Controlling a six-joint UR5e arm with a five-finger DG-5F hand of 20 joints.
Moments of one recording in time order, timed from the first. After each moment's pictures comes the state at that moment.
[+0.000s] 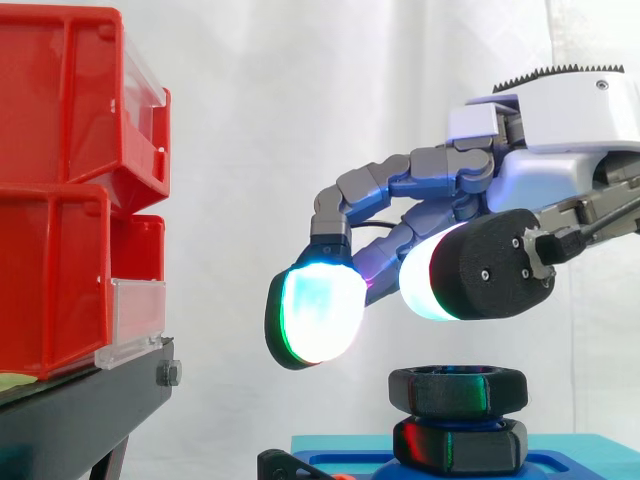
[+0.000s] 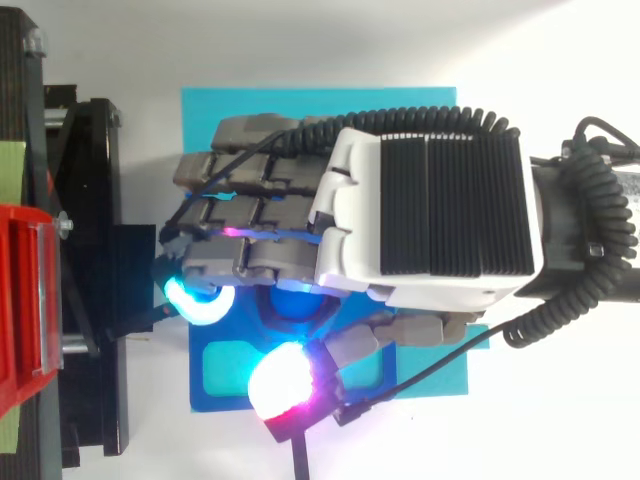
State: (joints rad) arm 0.16 -2.19 -1.23 -2.87 -1.40 -1.21
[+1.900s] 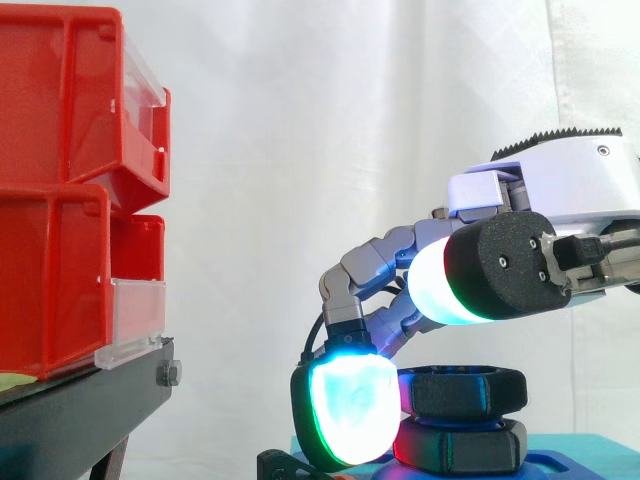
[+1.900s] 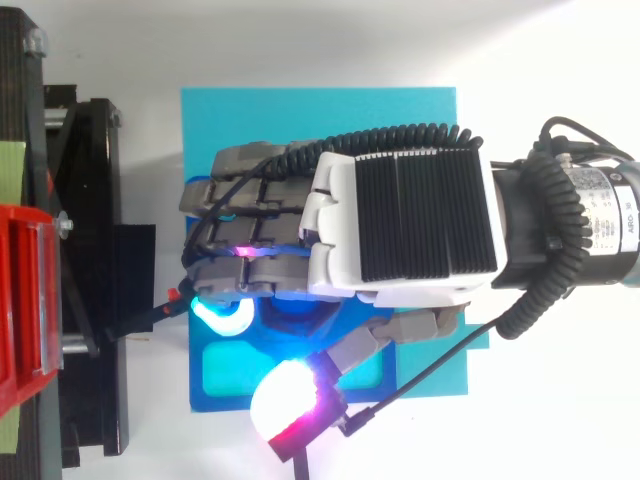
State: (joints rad) arm 0.13 -2.23 -1.23 -2.88 -1.52 -1.22
